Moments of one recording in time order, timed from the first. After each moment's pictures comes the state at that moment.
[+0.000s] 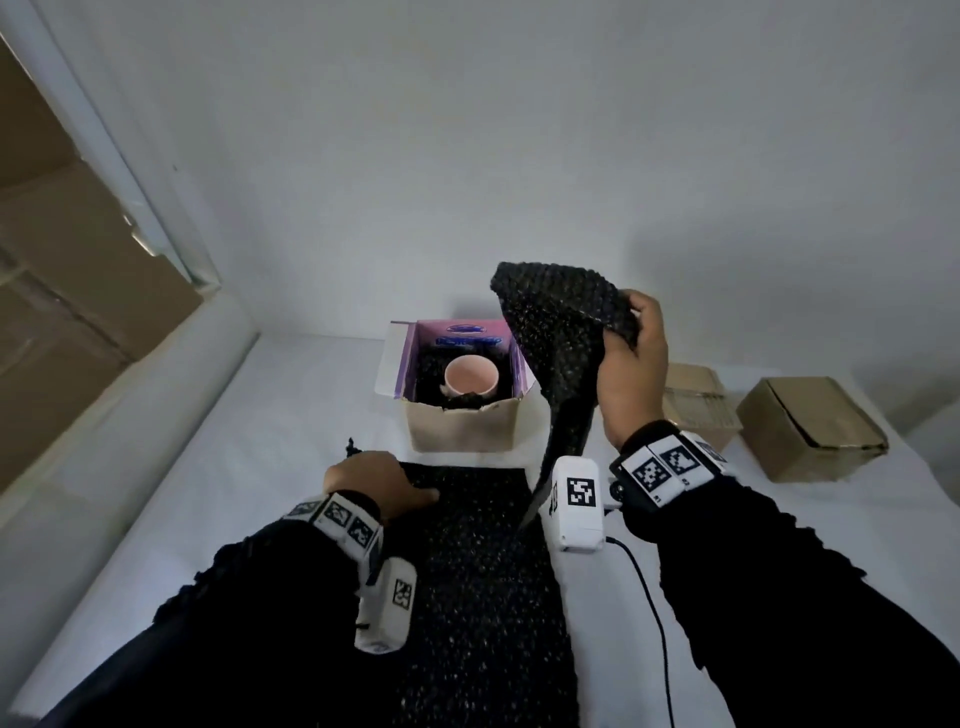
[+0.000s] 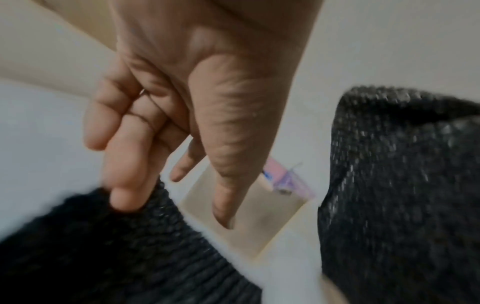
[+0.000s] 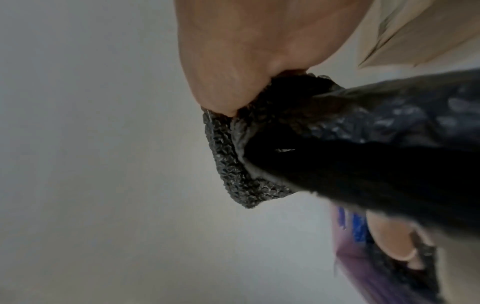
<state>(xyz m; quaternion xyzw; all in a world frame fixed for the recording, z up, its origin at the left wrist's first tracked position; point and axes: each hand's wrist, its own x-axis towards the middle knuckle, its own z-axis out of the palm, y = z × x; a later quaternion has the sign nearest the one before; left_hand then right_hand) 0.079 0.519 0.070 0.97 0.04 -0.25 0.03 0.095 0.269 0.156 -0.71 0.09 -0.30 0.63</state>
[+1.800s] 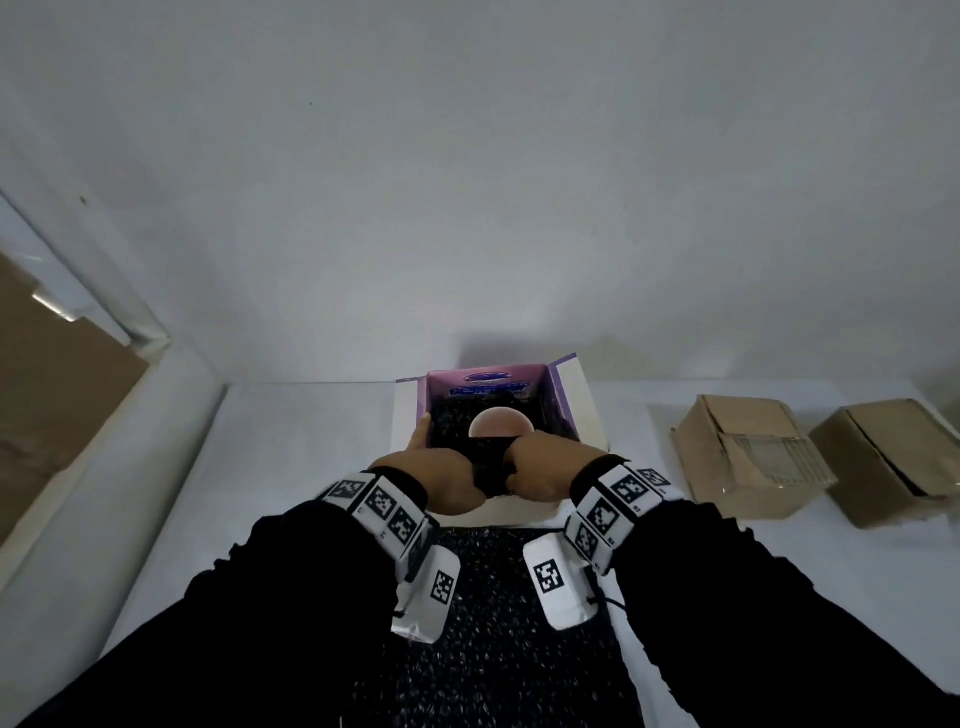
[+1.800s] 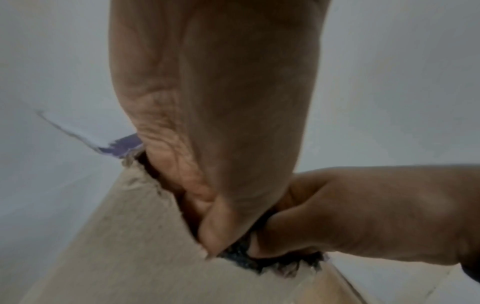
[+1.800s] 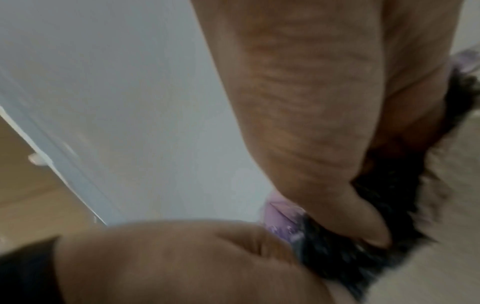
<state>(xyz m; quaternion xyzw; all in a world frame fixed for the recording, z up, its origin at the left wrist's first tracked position) 0.232 0.502 0.079 0.91 -0.27 -0.30 -0.07 0.208 0.351 0.098 -0.94 -0.09 0.30 0.13</state>
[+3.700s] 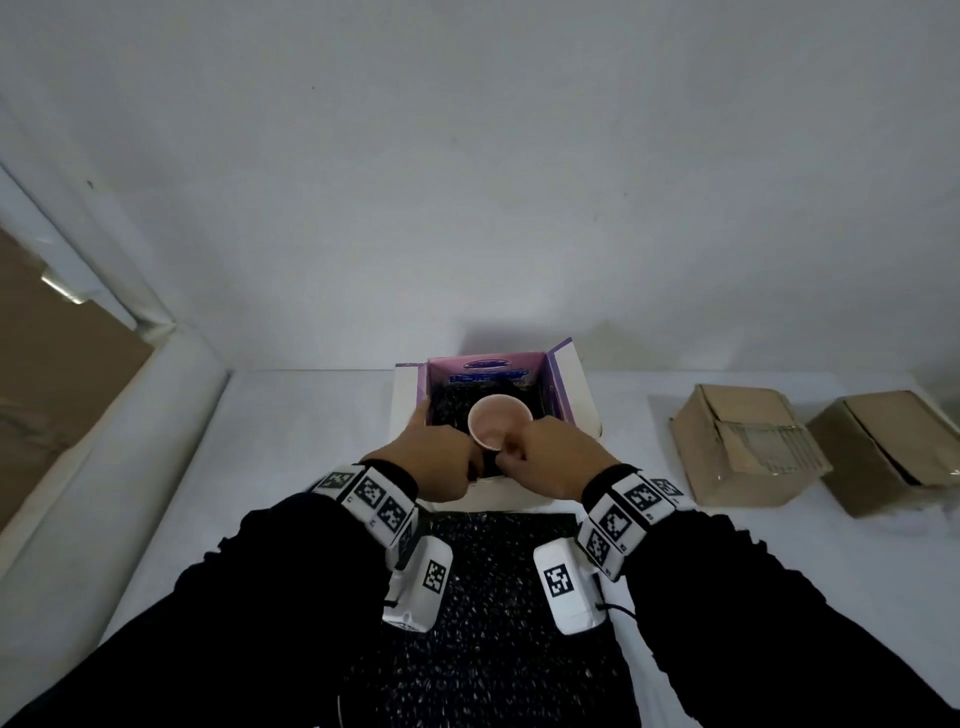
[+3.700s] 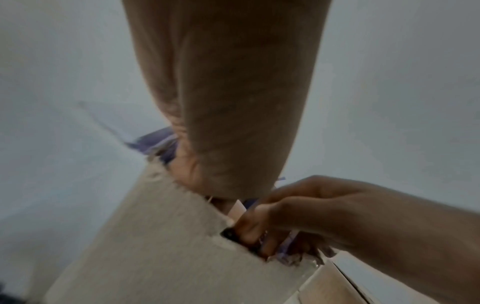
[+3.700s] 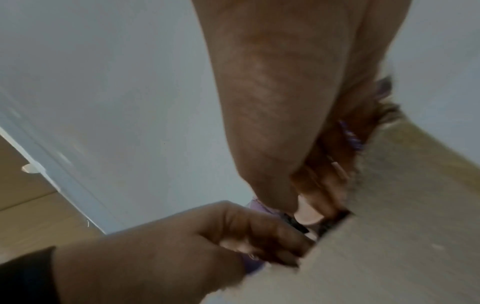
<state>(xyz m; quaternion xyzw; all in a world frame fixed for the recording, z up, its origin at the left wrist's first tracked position) 0.225 0.510 0.076 0.91 -0.34 -0.22 -0.04 0.190 0.338 0.080 -0.97 -0.10 0.16 0.15</state>
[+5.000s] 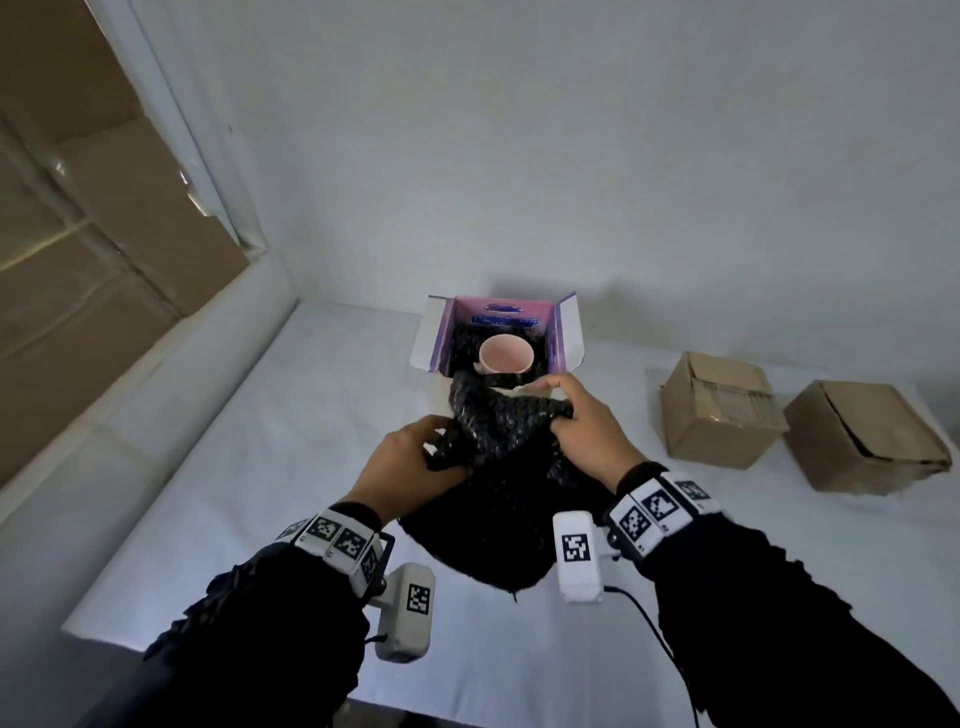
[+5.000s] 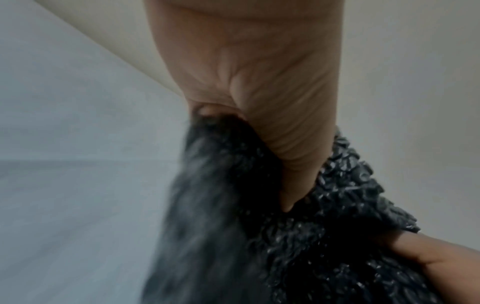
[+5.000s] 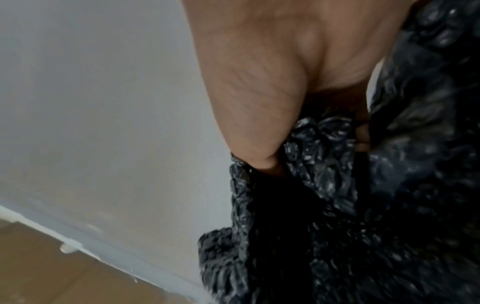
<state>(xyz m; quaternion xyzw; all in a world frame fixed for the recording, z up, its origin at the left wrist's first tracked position) 0.046 0.534 0.052 0.92 -0.05 -0.04 0.39 0.072 0.297 0.092 -0.88 -0.03 0.06 0.47</state>
